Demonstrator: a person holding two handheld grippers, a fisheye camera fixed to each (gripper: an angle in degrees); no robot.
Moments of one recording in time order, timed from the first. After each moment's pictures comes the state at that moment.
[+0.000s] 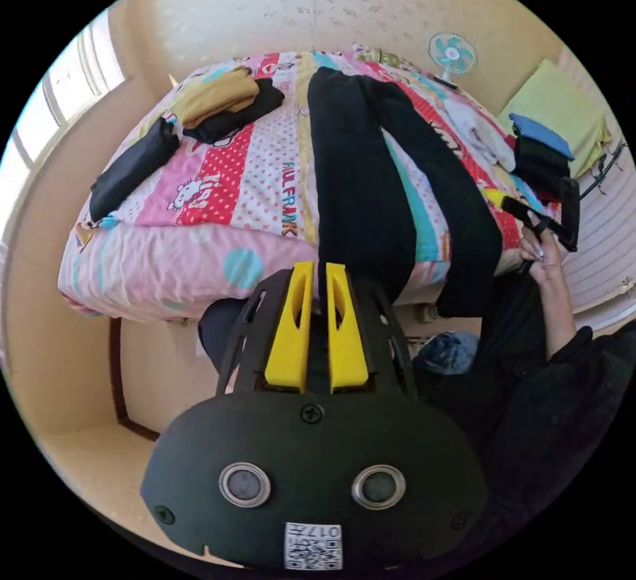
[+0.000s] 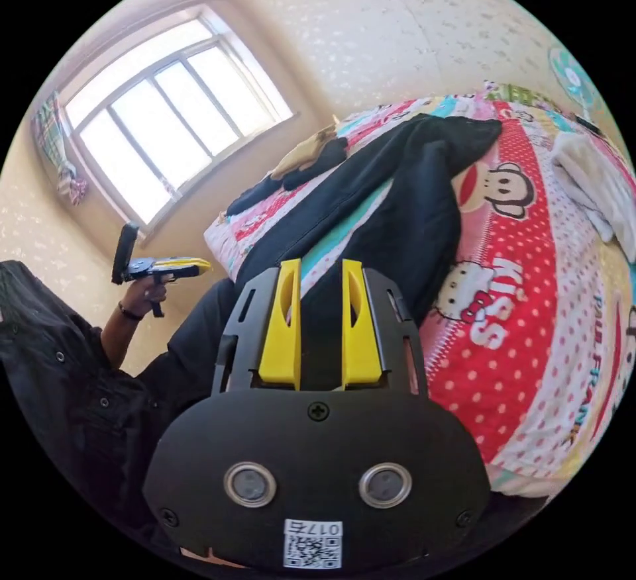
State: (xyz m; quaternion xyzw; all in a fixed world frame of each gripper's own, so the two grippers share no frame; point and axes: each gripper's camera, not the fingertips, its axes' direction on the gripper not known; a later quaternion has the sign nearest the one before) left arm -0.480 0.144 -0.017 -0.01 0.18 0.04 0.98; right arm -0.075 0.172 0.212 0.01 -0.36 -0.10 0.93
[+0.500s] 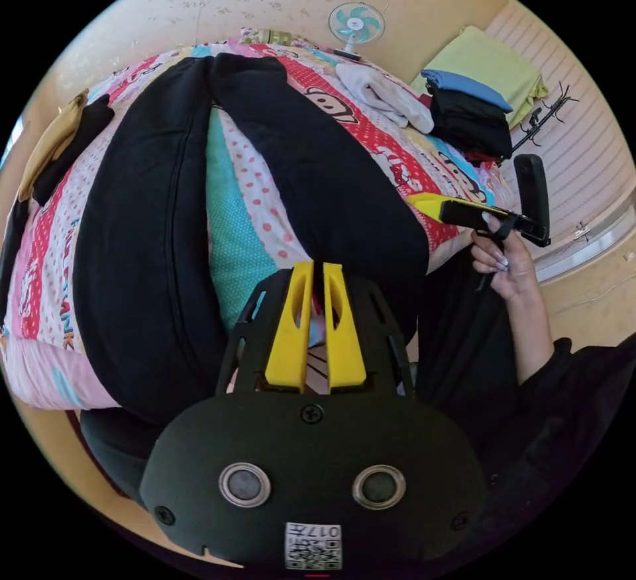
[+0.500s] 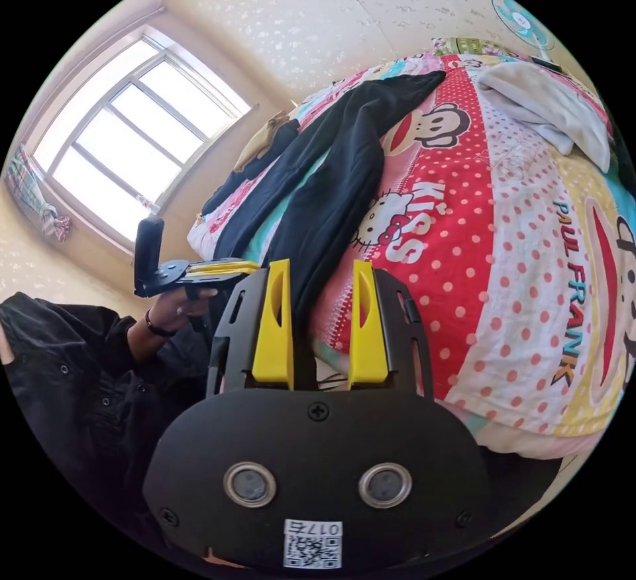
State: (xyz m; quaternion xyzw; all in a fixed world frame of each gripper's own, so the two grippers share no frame) left arm -0.295 0.132 0.091 -0.11 0.23 0.18 0.95; right arm -0.031 0.183 0.272 -0.08 -0.42 -0.10 0.90
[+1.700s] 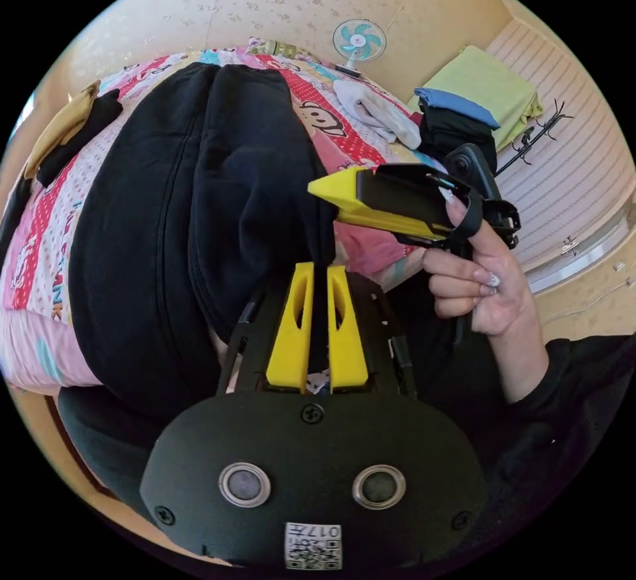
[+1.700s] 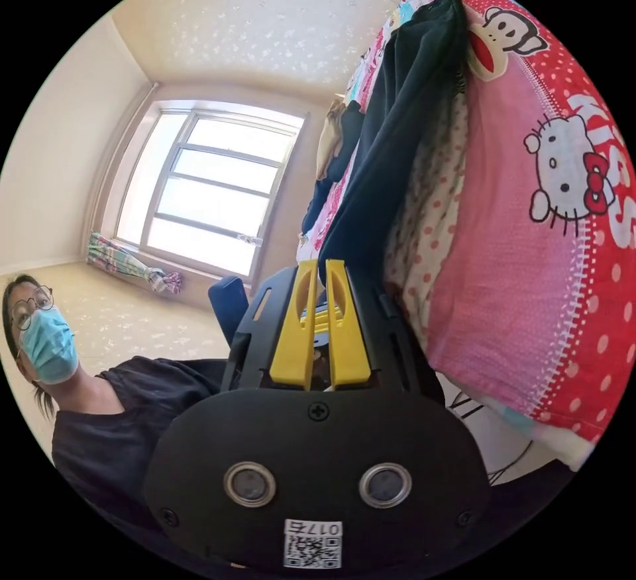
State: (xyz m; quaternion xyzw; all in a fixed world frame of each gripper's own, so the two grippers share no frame) left arm -0.378 0.170 0.104 -0.10 0.34 0.13 0.93; right arm -0.006 0.139 0.368 -0.13 -0.64 0.01 0.76
